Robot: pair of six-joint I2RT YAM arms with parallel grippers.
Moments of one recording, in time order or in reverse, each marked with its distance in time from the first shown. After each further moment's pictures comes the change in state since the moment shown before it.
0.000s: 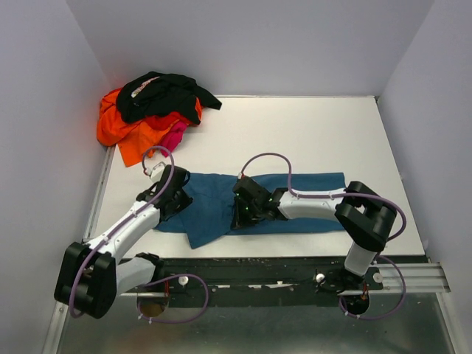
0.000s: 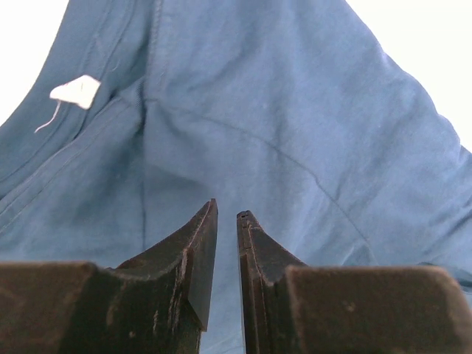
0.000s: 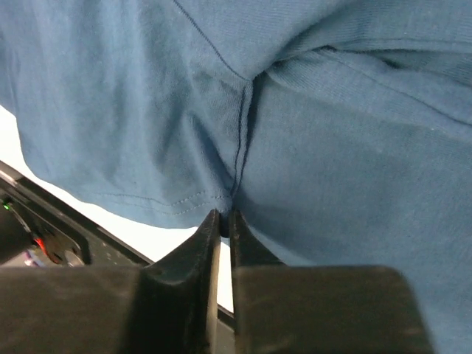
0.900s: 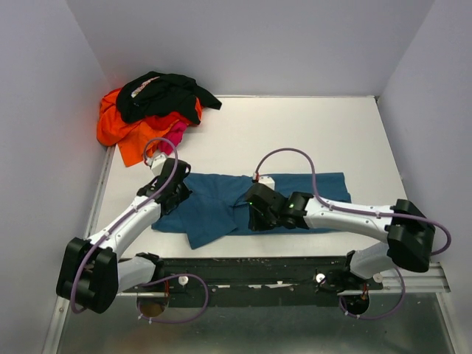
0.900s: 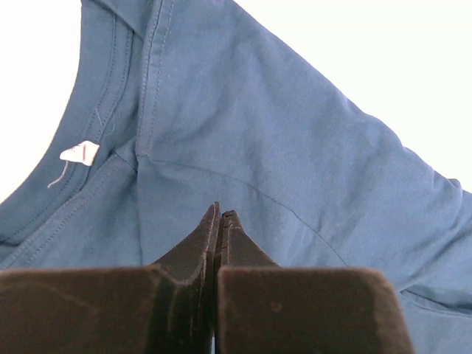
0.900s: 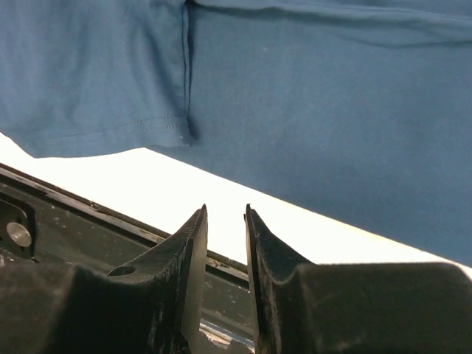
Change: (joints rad) left arm -0.004 0.094 0.080 0.056 -0.066 0.089; right arm 0.084 -0.262 -0.027 -0.310 0.253 -0.033
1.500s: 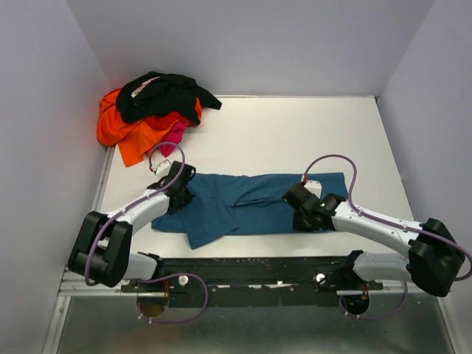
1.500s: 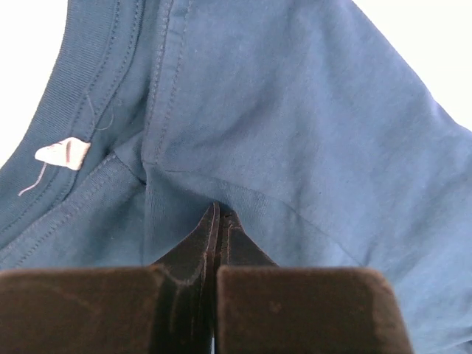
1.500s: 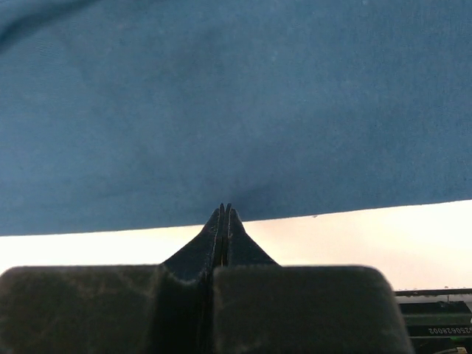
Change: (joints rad) left arm 0.008 0.133 -0.039 0.072 0.009 -0.047; right arm -0.266 -0.297 -0.275 -0.216 0.144 0.045
